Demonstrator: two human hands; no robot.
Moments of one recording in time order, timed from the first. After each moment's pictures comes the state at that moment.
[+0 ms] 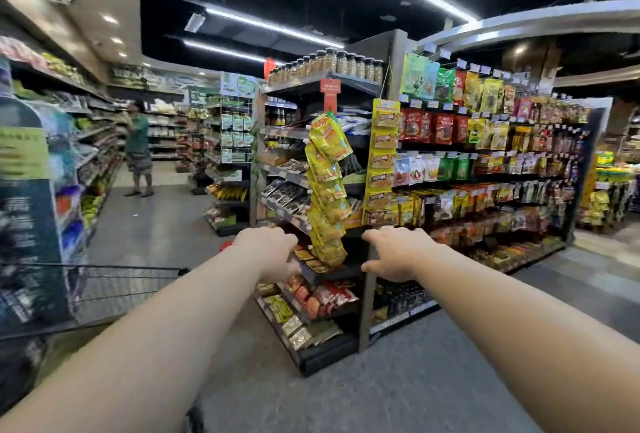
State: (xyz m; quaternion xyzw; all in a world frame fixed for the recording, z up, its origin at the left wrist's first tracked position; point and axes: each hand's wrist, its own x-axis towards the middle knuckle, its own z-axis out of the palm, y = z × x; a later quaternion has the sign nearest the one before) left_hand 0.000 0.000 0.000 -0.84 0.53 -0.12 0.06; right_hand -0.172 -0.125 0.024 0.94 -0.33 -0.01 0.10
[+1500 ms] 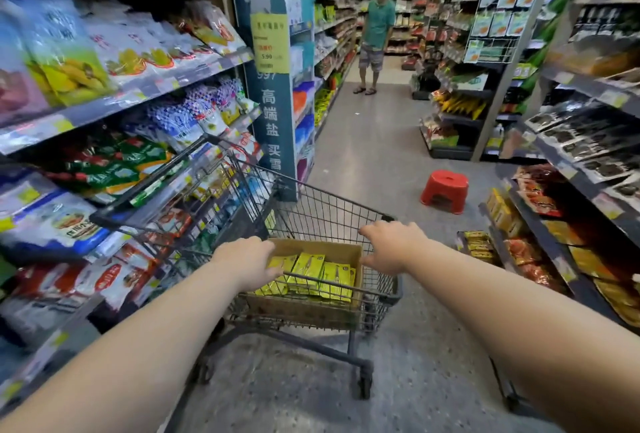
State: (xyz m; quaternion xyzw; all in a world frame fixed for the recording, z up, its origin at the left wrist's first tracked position) left_hand 0.486 0.094 -0.176 -0.98 0.14 0.11 0.08; right_hand 0.469 -0.144 -0.154 0.99 0.07 -0.11 0.06
